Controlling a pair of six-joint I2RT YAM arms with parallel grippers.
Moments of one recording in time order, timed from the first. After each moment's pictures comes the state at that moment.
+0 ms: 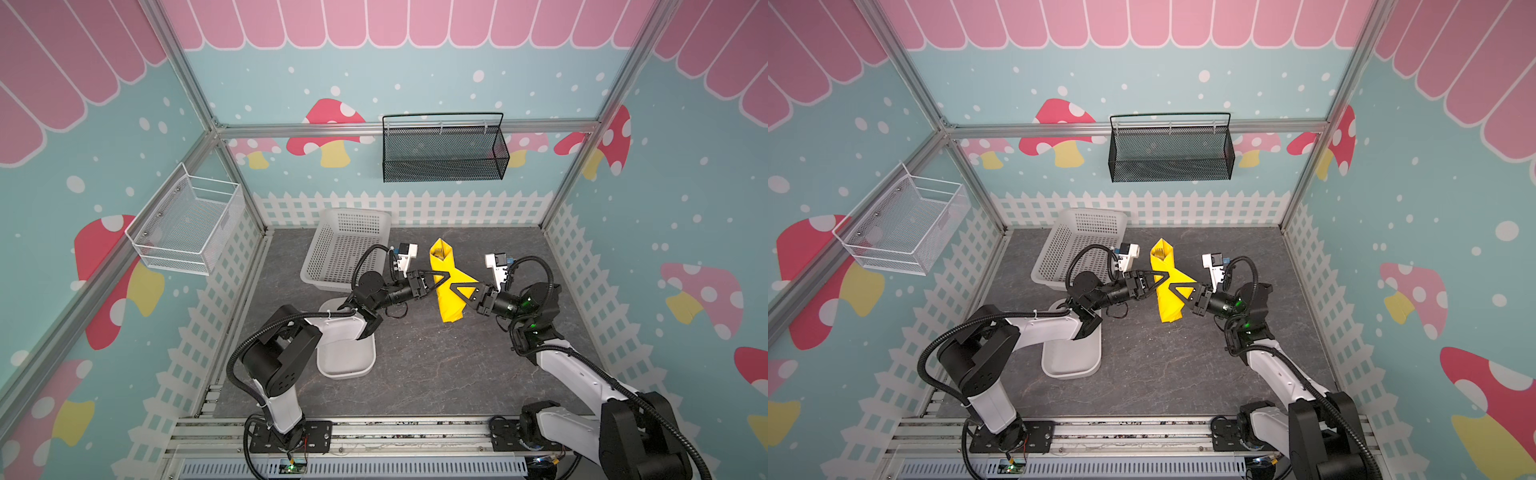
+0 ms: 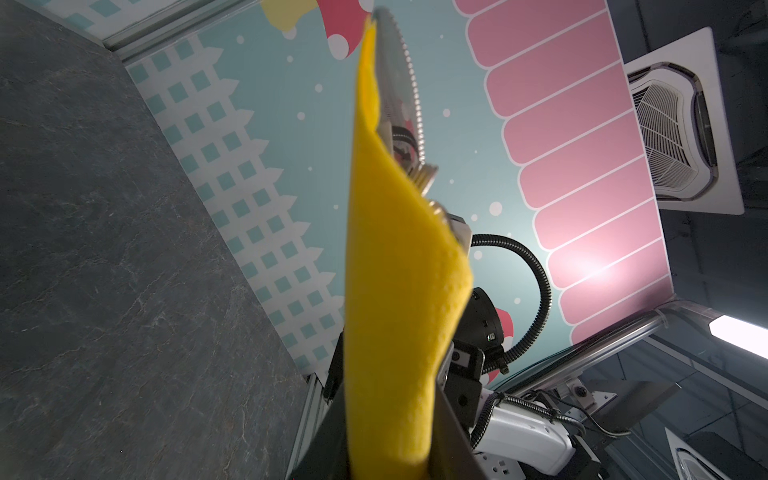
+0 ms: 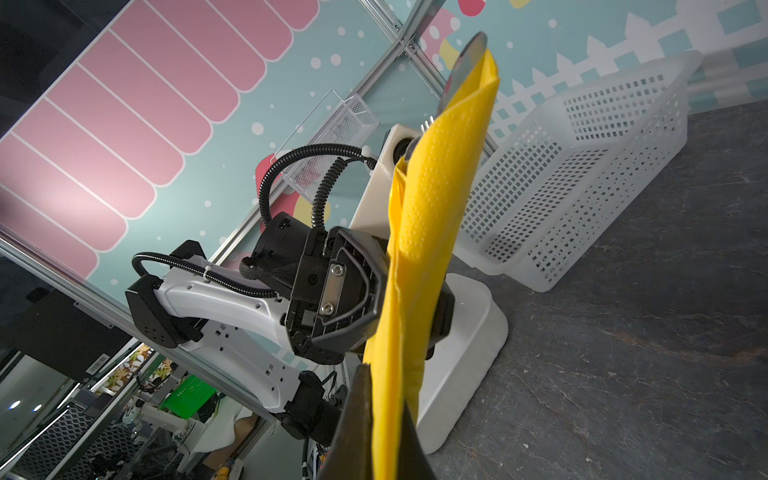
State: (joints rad) left arm -0.69 1.78 0.92 1.14 0.64 -1.32; right arm 0.19 1.14 0.51 0.79 -1.00 0.92
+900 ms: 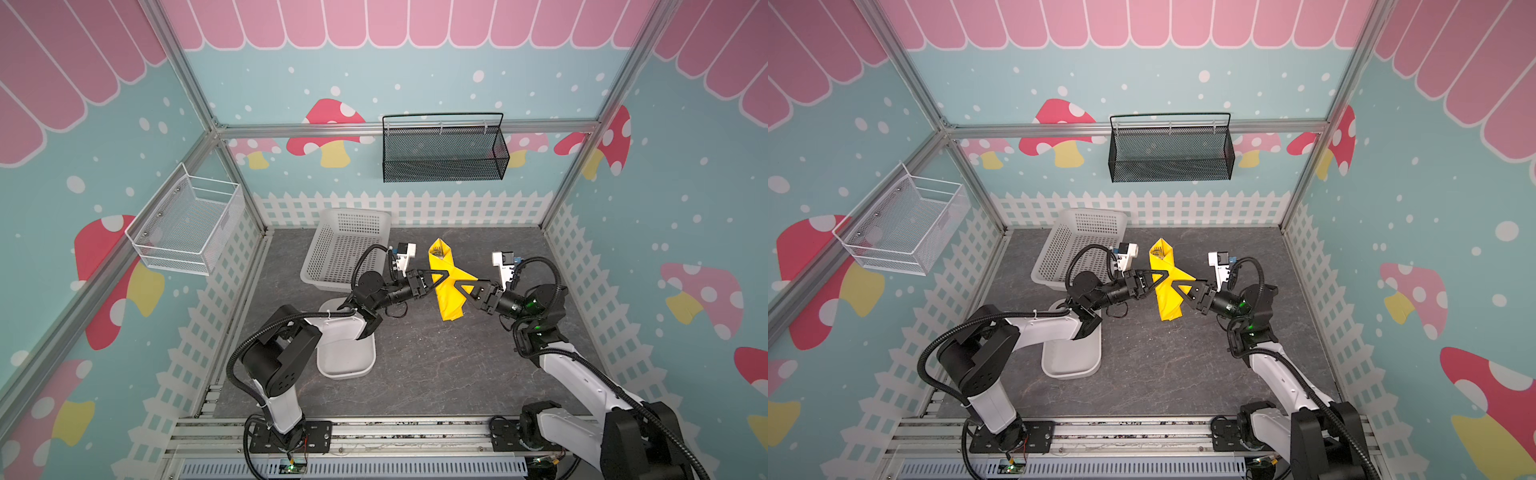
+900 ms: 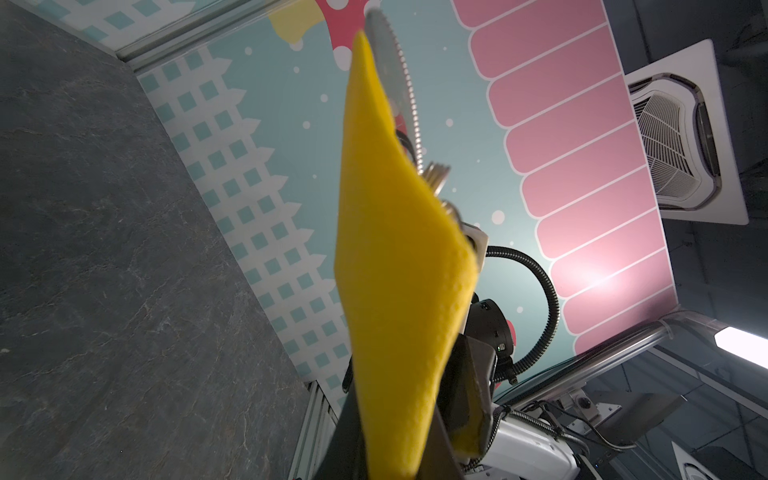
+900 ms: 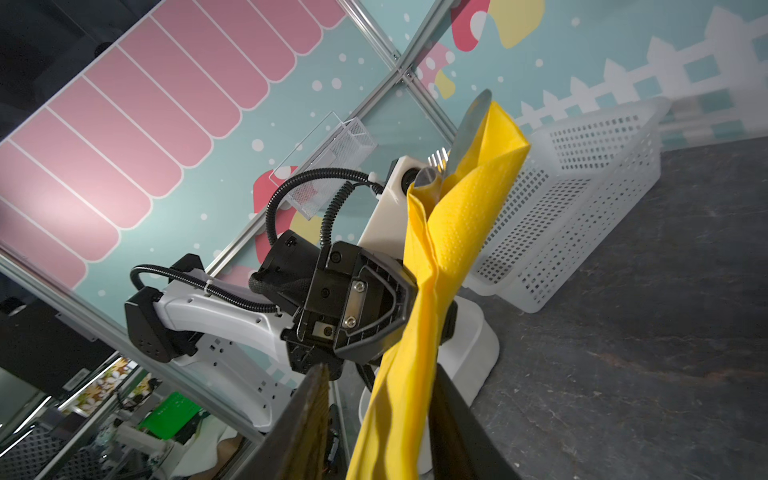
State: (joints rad) left arm -0.68 1.77 0.92 1.13 0.62 -1.32; right arm 0.16 1.08 0.51 0.76 -0.95 0.90
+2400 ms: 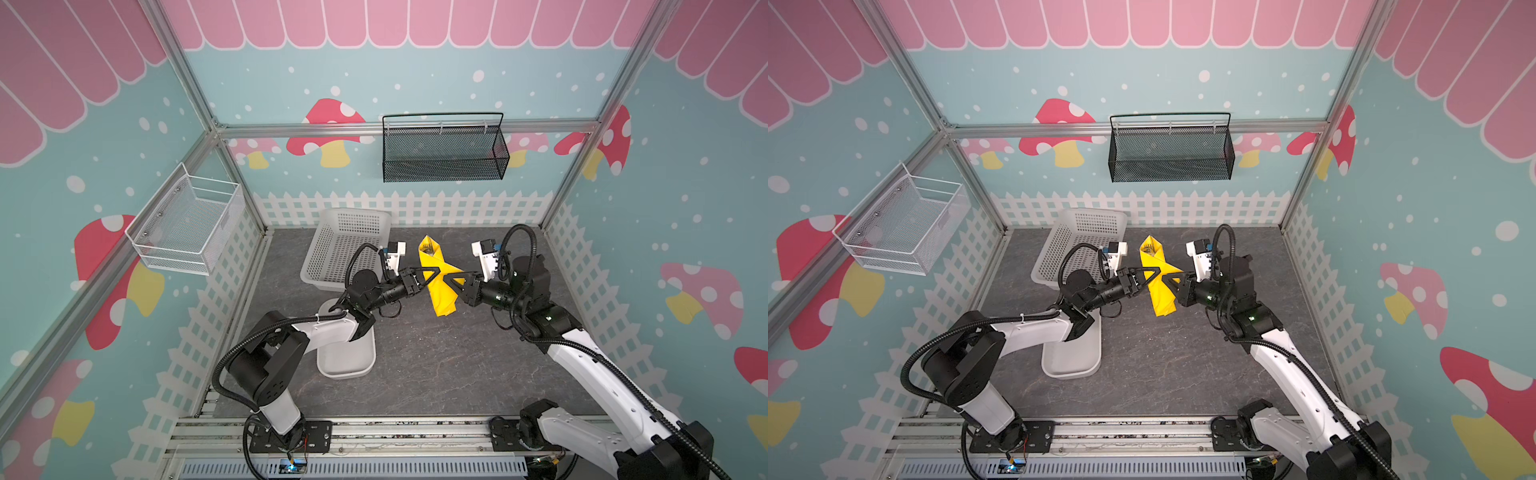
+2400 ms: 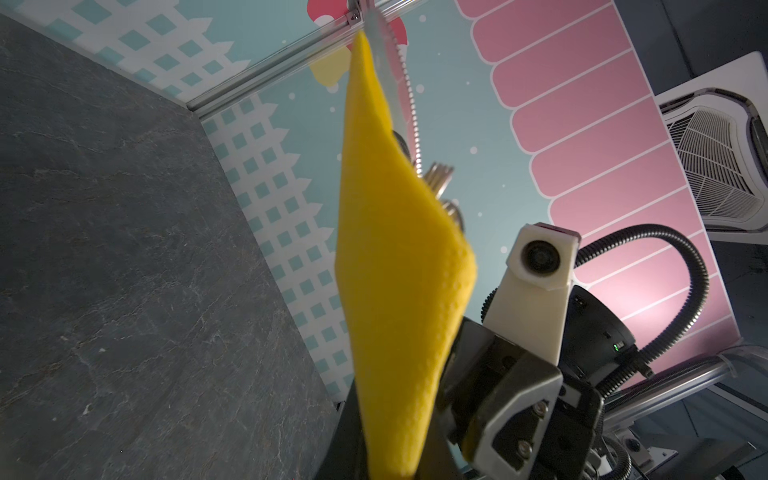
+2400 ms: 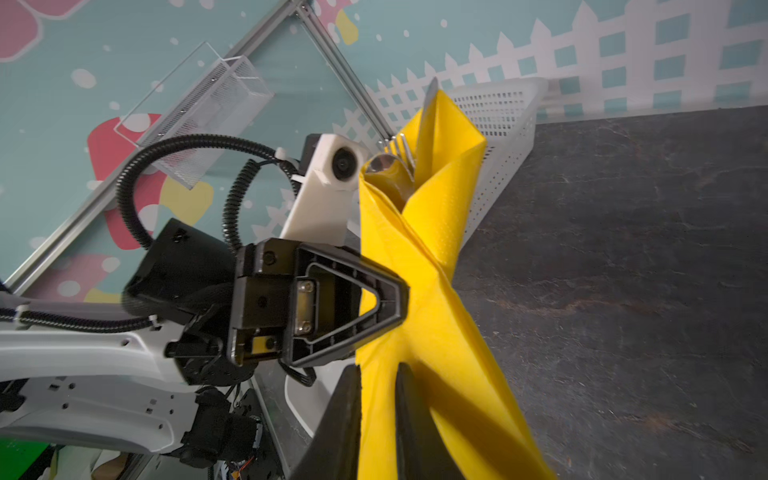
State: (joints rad) left arm -0.65 1.69 0.88 1.02 0.54 -1.24; right arm 0.39 1.05 0.90 -0.17 -0.52 0.45
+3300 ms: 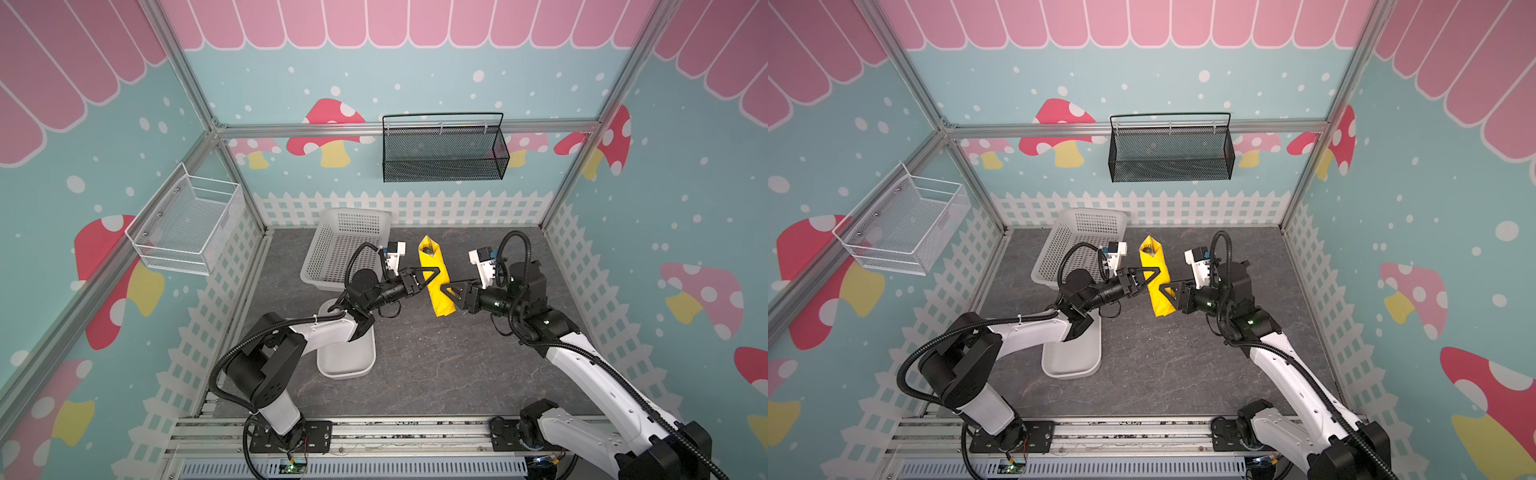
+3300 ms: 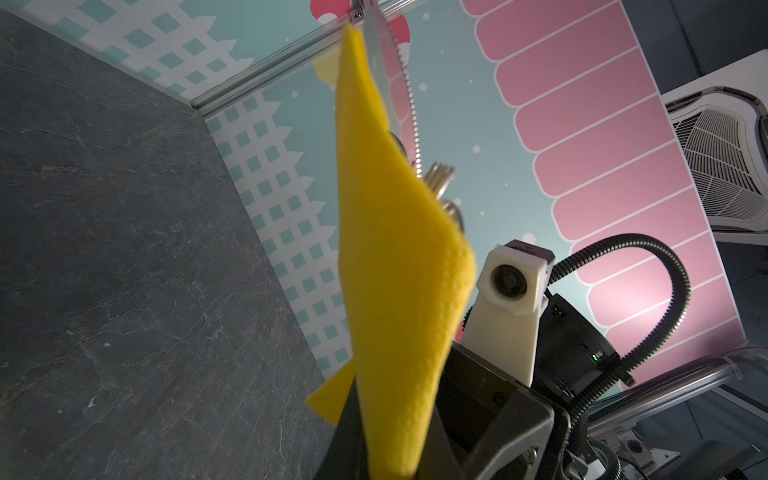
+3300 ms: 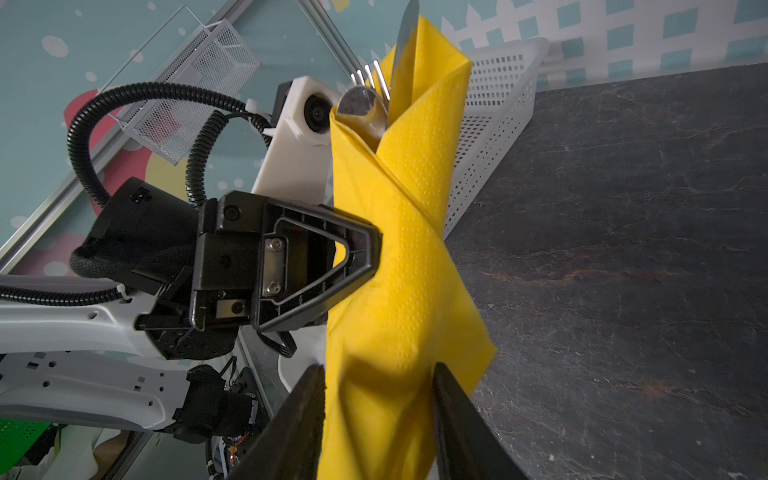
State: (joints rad) left arm -0.65 1.67 0.88 0.98 0.54 -1.23; right arm 0.39 1.02 0.84 -0.17 -0.57 0.43
